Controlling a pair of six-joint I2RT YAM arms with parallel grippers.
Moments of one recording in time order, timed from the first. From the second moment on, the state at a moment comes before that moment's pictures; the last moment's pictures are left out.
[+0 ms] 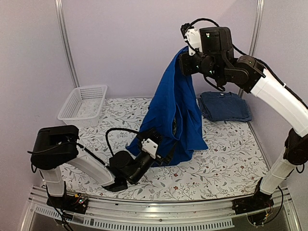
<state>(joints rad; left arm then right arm) -1.31 1.92 0.71 1.51 -0.64 0.41 0.95 1.64 1.97 -0.54 0.58 0.01</state>
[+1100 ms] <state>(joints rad) -1.22 1.83 0.74 1.51 -0.85 0.51 0.90 1.60 1.91 -0.57 0.66 0.12</state>
